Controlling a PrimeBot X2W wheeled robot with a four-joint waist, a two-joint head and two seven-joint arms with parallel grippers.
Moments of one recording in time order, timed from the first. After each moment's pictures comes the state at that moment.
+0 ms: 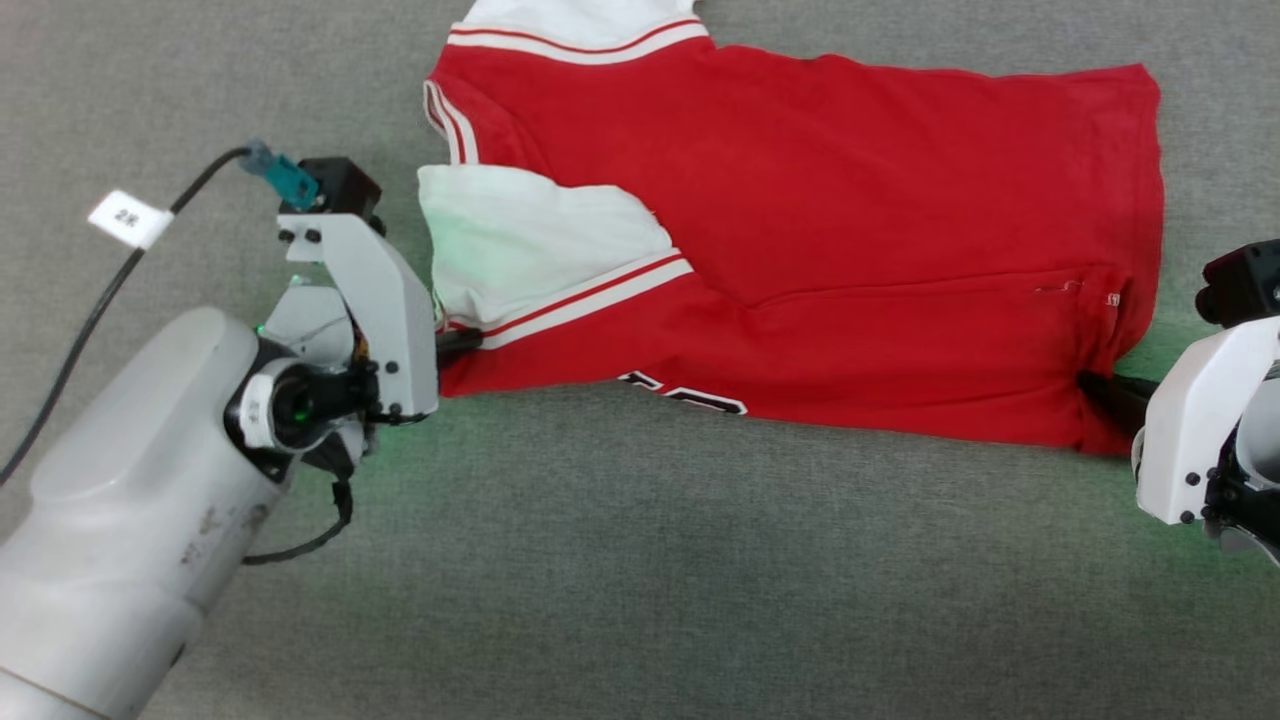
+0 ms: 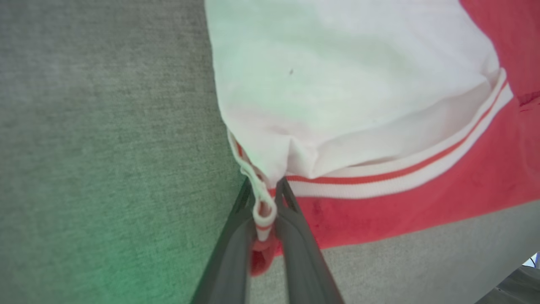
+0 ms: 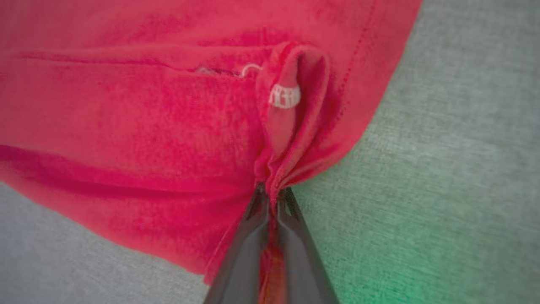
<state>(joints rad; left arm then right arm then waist) -0.92 0.56 -0.78 0.45 -1.19 0.11 0.69 -0.45 -0.39 0.09 0.09 0.55 0.13 0.87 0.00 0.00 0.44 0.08</state>
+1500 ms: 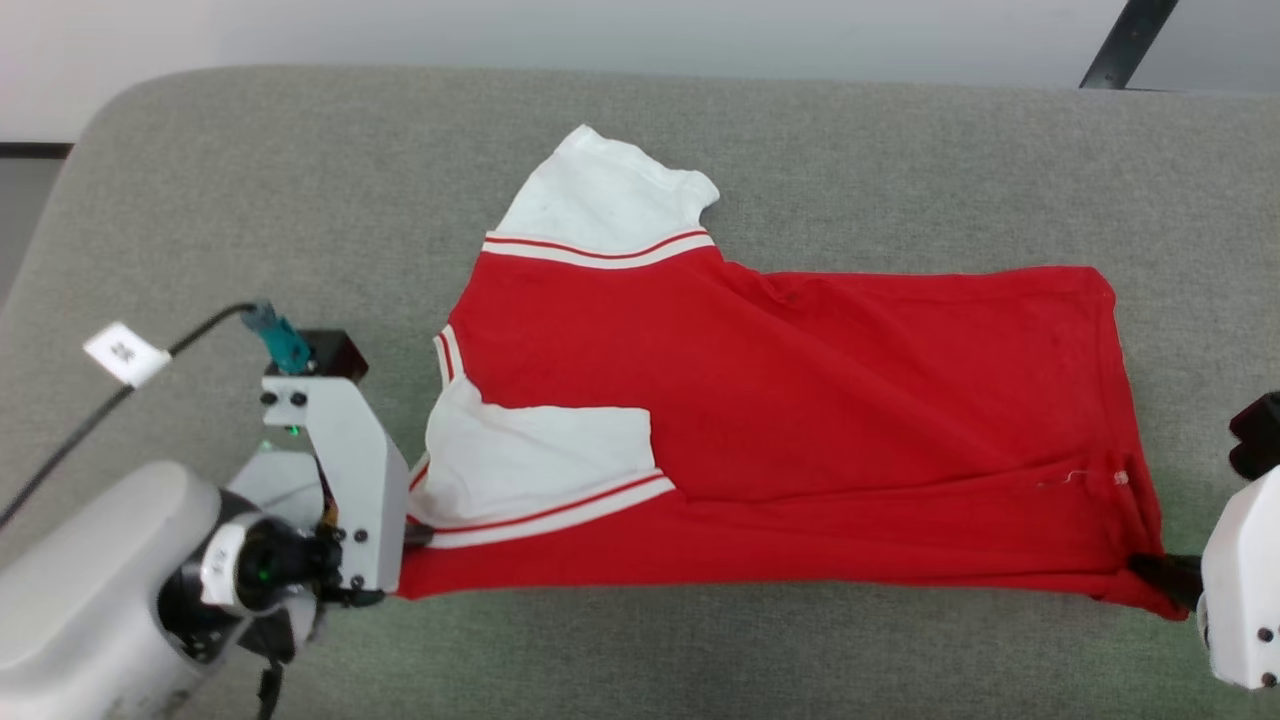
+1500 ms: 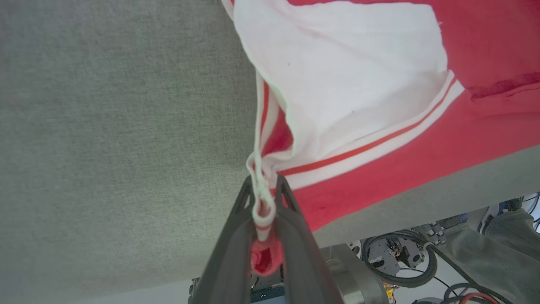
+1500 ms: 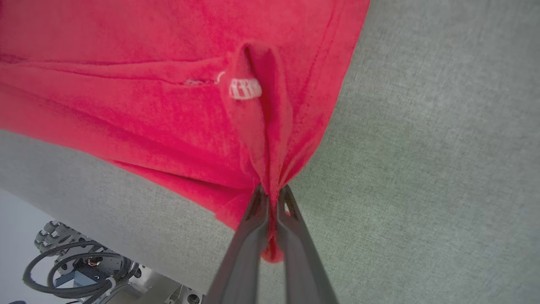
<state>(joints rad) -0.70 0.82 -0.81 -0.03 -1.24 0.41 0.91 -0.17 -0.44 -0.05 -0.20 0.62 0.13 1.20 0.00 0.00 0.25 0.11</state>
